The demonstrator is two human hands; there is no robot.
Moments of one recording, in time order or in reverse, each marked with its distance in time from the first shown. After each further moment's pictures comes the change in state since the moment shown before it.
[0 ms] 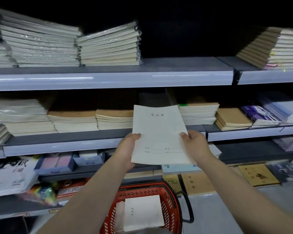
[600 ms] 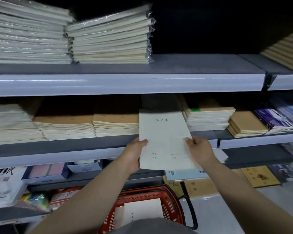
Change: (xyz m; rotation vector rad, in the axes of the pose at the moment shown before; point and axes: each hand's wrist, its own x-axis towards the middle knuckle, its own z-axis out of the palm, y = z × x) left_hand 0.084 0.017 -0.014 0.107 -0.091 -0.112; right_hand 0.074 0.025 0.040 -0.237 0.047 -0.026
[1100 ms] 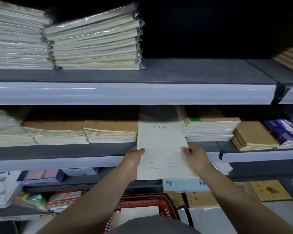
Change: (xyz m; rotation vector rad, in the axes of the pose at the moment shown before) left_hand 0.049 -0.006 0.018 0.046 0.225 -0.080; right_hand 0.050 0.027 0.008 0.059 -0.155 0.108
